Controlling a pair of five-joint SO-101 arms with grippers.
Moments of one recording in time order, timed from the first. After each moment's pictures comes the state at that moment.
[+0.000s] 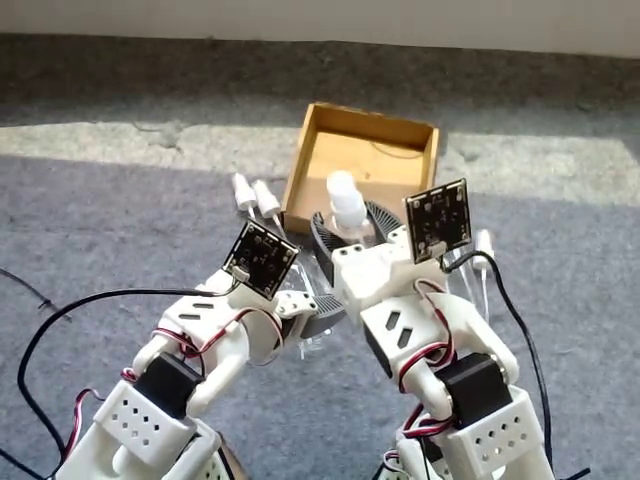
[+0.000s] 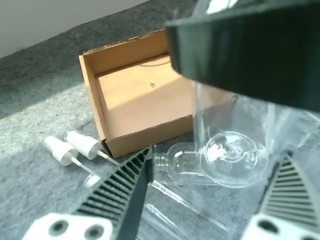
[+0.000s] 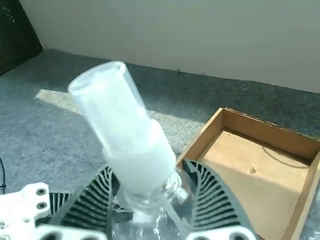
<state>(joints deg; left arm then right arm) 25.7 -72.8 70.1 39.2 3.2 -29.6 -70.3 49.5 44.1 -4.6</state>
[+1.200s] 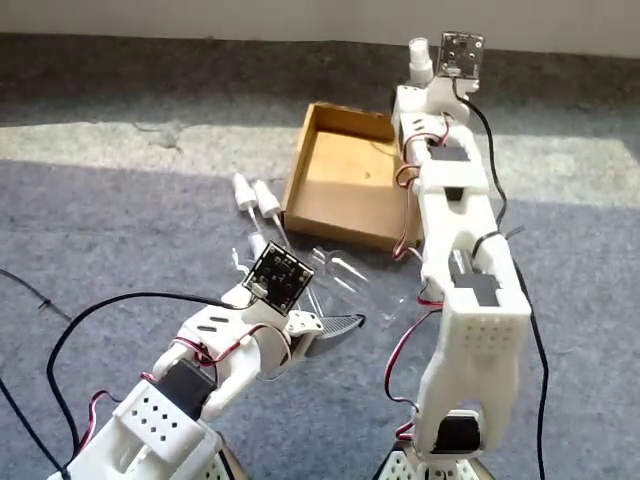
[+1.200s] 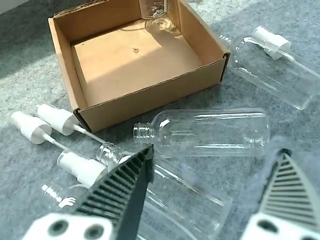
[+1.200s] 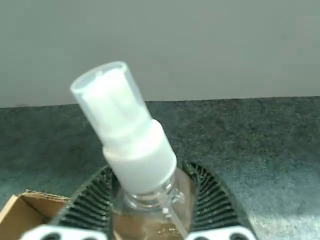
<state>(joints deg) 30.5 -72.7 82.0 31.7 3.1 -3.5 33.1 -12.2 6.5 -2.1</state>
